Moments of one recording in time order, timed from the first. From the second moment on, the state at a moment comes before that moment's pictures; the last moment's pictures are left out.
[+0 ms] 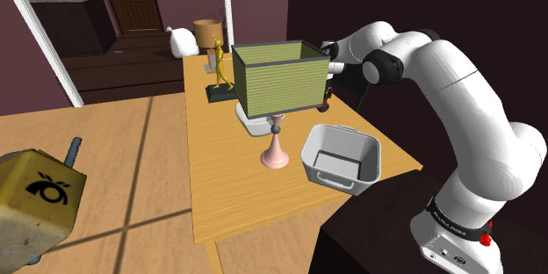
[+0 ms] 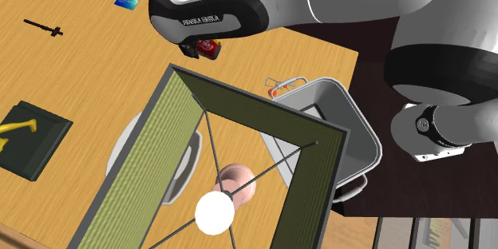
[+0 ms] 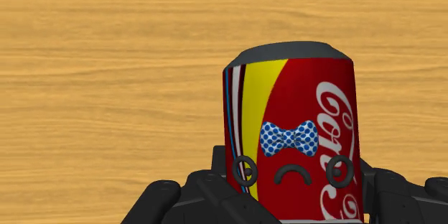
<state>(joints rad) -0.07 0.92 -0.43 -1.31 0.46 2.13 -0.25</state>
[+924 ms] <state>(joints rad) -0.06 0.82 -0.46 -1.29 0.42 2.01 -0.22</state>
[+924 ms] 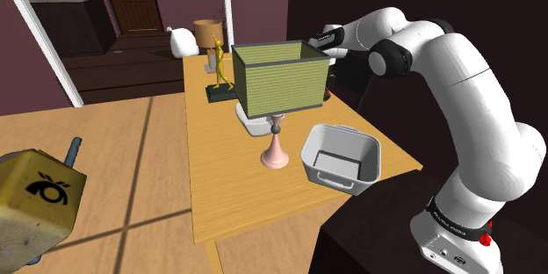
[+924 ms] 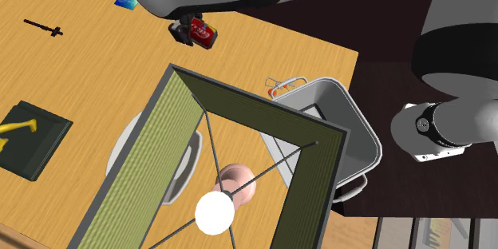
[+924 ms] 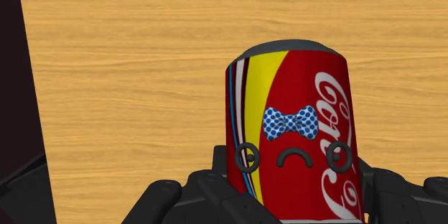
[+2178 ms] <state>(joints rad) -0.07 0.74 -0.49 -1.17 0.38 1.82 -0.19</state>
